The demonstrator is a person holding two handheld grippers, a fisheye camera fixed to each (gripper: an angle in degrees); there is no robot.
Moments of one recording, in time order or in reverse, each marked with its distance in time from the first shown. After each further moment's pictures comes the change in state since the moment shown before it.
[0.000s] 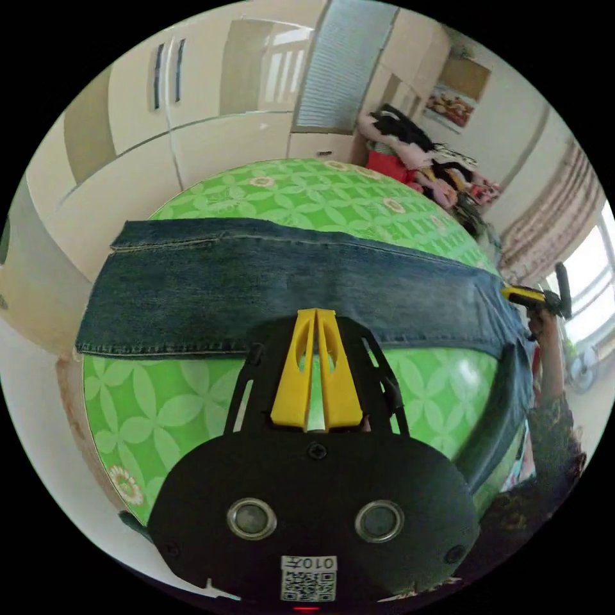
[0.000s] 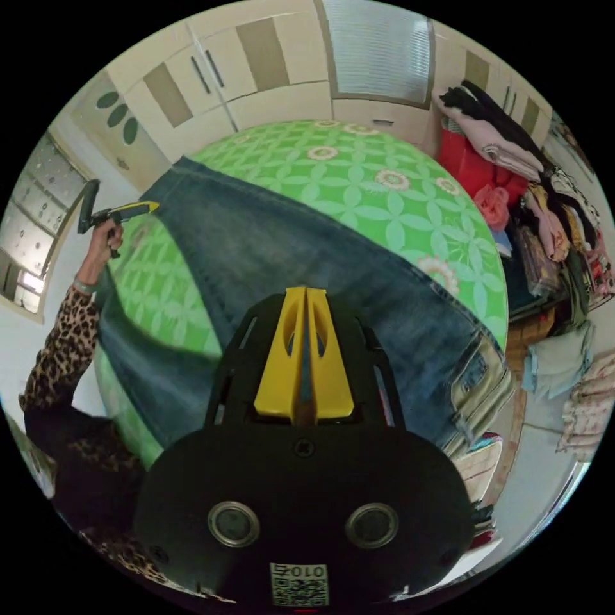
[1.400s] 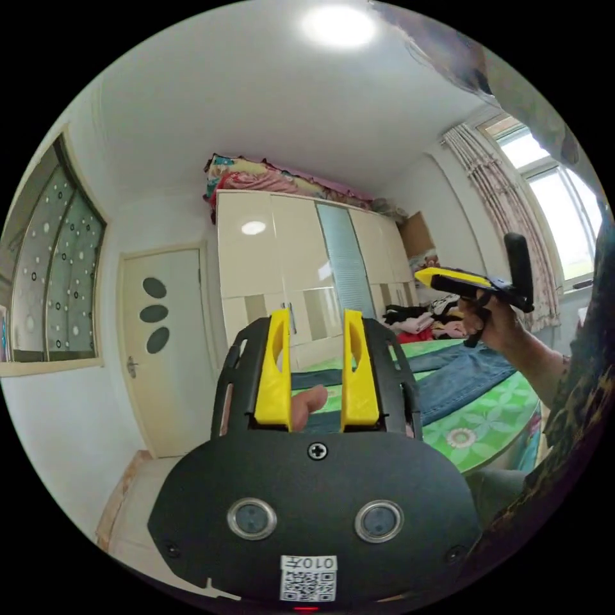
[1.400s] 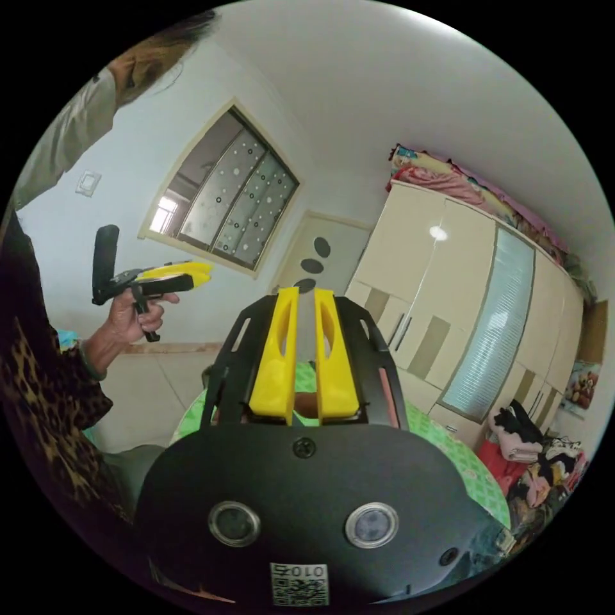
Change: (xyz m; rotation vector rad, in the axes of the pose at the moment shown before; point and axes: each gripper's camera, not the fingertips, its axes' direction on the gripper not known) left arm 0.191 0.581 -0.344 1.104 -0.372 0.141; right arm -0.497 0.320 -0.077 1.101 -0.028 -0.811
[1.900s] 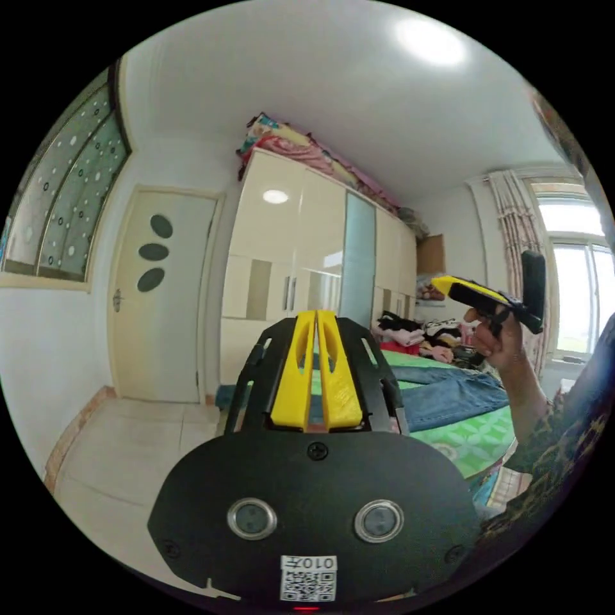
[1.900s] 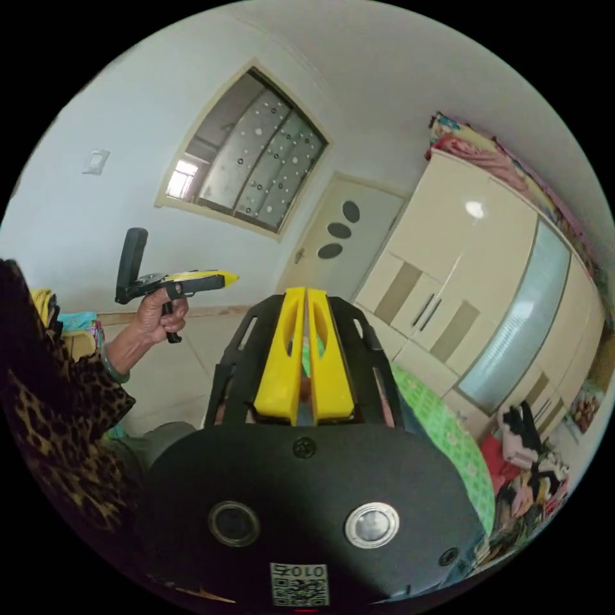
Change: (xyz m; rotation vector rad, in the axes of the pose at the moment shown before) left arm -0.130 0.080 0.020 -0.171 -0.084 -0.320; right arm -0.092 -0.063 0.113 -0.334 -0.077 0.029
